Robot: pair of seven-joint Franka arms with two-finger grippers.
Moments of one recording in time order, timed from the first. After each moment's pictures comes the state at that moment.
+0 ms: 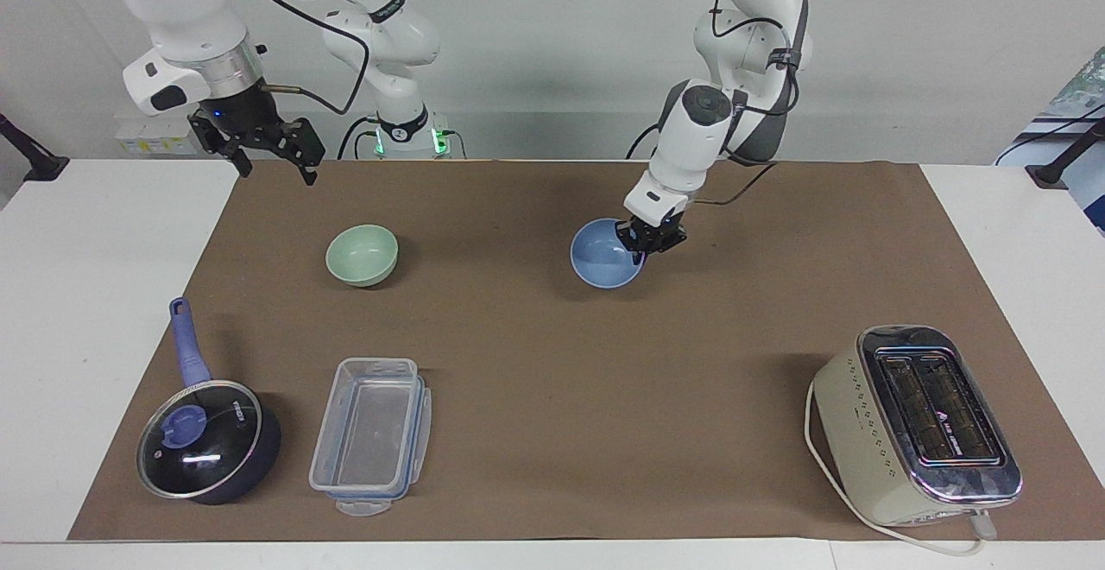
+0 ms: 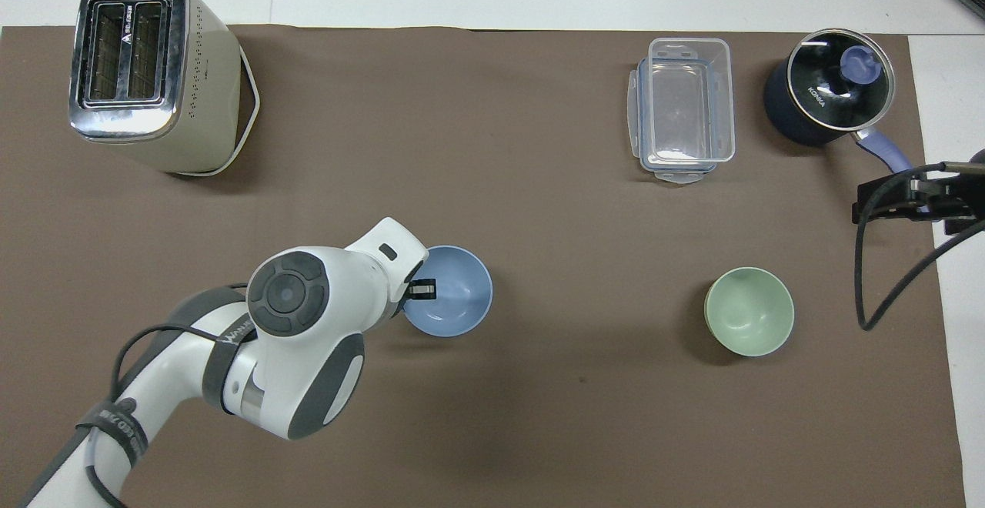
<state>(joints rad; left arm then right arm) -0.59 0.05 -0.01 -2.24 -0.14 2.41 -0.47 -0.13 -0.01 0.12 -1.57 -0.03 1.53 0.13</state>
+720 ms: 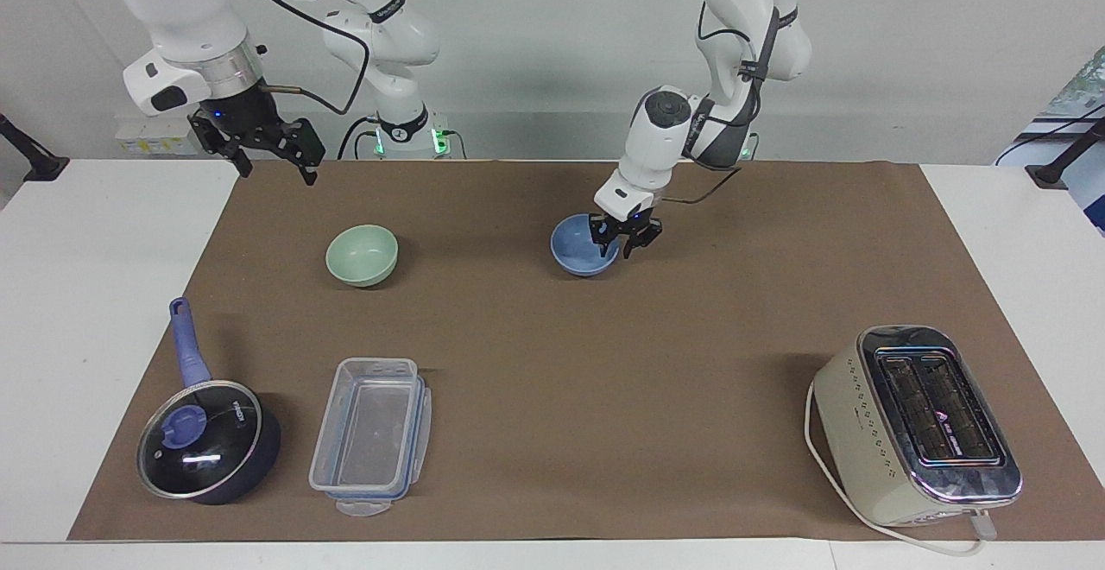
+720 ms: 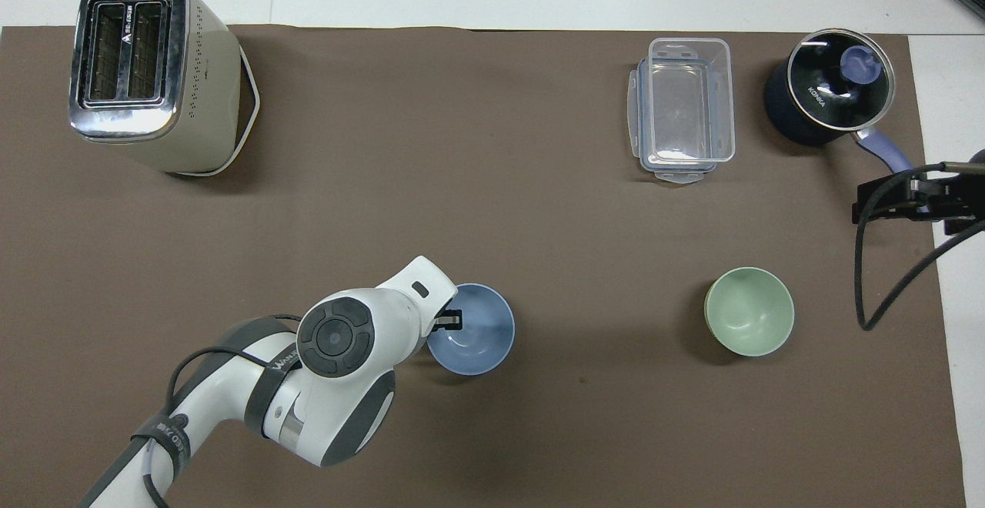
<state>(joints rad) -0.66 0.06 0.01 -2.31 -0.14 2.48 -0.51 -0.13 -0.01 0.12 -1.57 -0.03 1.53 0.13</state>
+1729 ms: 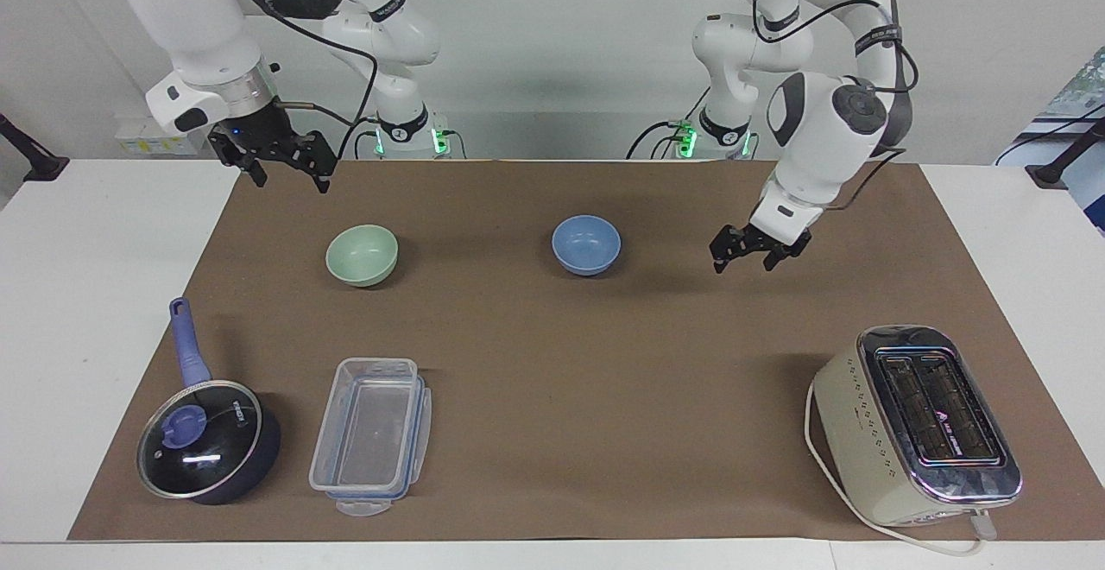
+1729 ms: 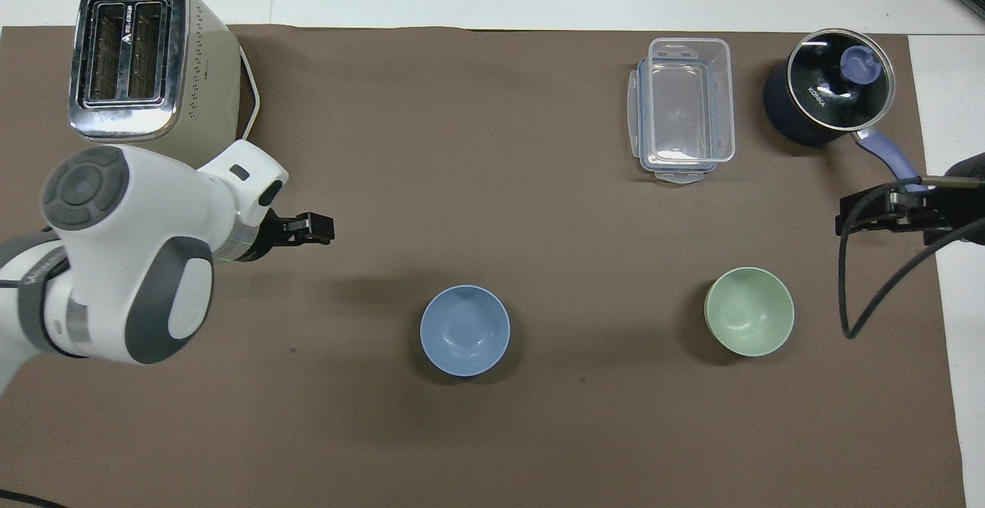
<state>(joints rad) -0.23 0.02 0.03 -2.02 -0.14 2.06 -0.17 -0.14 -0.05 0.12 -1.72 -0.01 1.60 0.11</state>
